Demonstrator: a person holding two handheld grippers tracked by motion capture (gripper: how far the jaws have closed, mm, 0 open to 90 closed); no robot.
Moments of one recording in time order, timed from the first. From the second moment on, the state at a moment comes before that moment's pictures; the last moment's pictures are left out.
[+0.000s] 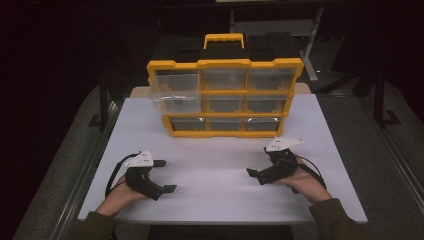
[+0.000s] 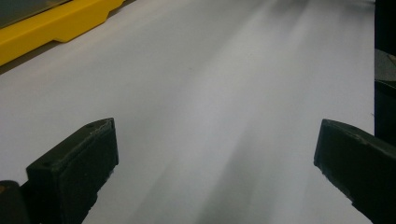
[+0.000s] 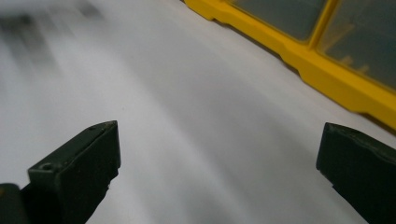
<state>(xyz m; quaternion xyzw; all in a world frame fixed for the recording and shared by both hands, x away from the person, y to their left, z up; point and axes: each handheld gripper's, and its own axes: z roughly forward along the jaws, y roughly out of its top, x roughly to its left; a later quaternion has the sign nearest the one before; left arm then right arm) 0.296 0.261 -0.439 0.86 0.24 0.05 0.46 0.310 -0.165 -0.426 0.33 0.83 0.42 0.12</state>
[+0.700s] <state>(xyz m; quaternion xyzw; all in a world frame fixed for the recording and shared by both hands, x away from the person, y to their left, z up) 0.297 0.264 -0.441 0.86 0.24 0.05 0.45 0.295 -0.185 -0.451 0.35 0.83 0.42 0.12</state>
